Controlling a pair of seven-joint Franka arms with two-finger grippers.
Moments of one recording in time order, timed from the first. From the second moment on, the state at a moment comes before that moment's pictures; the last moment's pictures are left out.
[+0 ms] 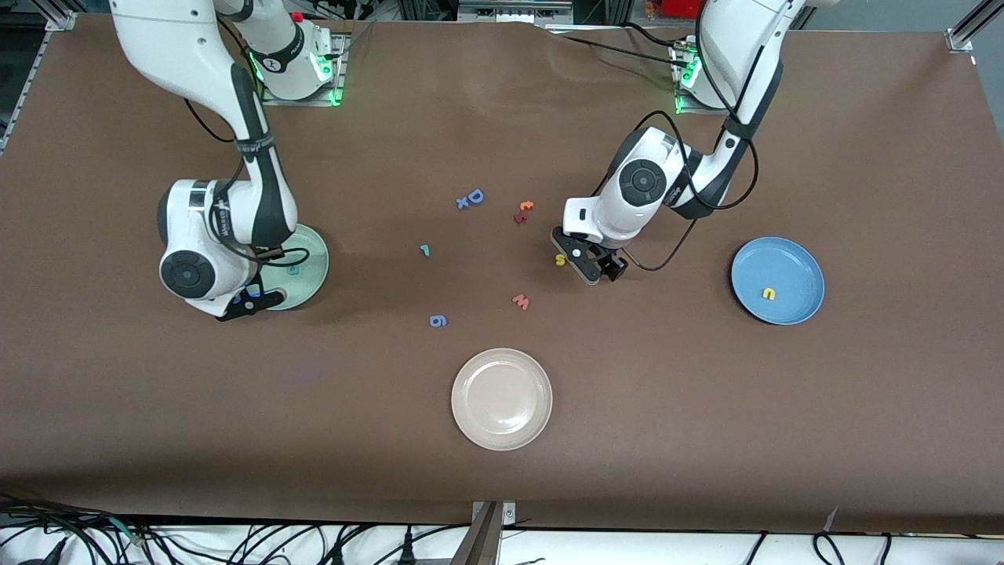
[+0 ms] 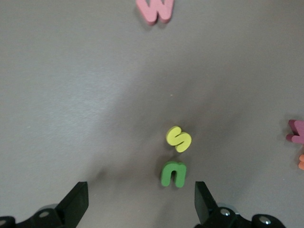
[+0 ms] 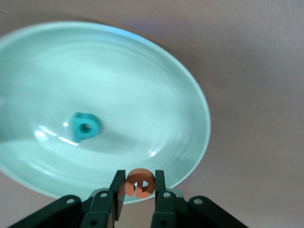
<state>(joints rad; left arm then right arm) -0.45 0.48 -0.15 -2.07 -0.06 2.55 0.37 0.57 0.58 -0.51 -1.90 0.09 1.96 -0.32</state>
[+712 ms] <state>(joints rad) -0.47 0.53 -0.15 -2.07 0.03 2.57 0.37 0.61 0.60 -0.50 -1.81 0.10 1.85 -0.22</state>
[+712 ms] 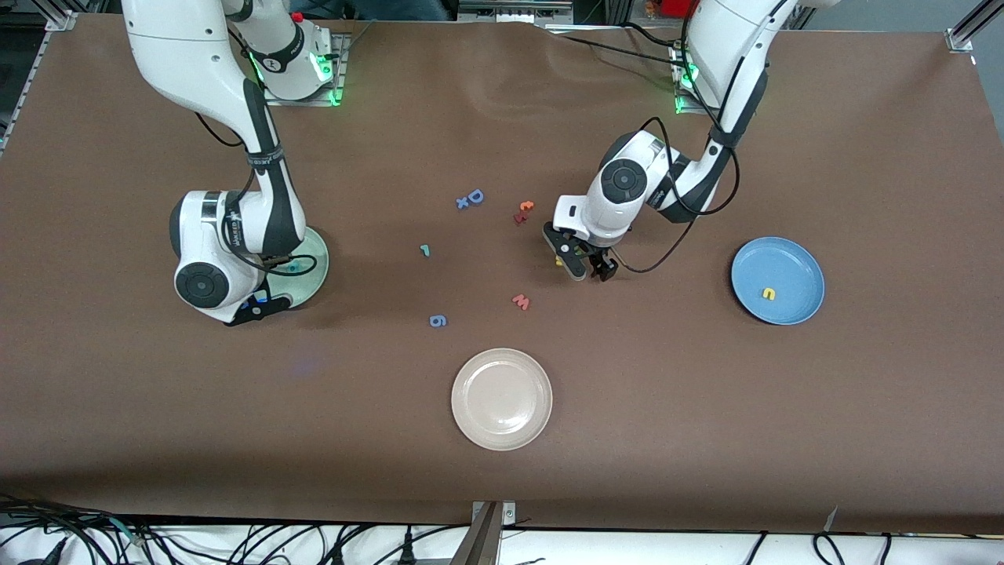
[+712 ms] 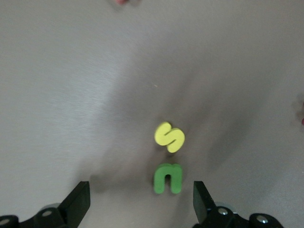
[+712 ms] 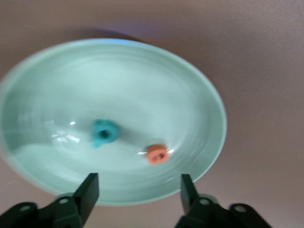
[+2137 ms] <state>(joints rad) -0.50 0.56 -0.14 -2.04 0.14 2.58 0.34 1.09 0.54 -0.47 -2.06 0.35 2.45 0.24</state>
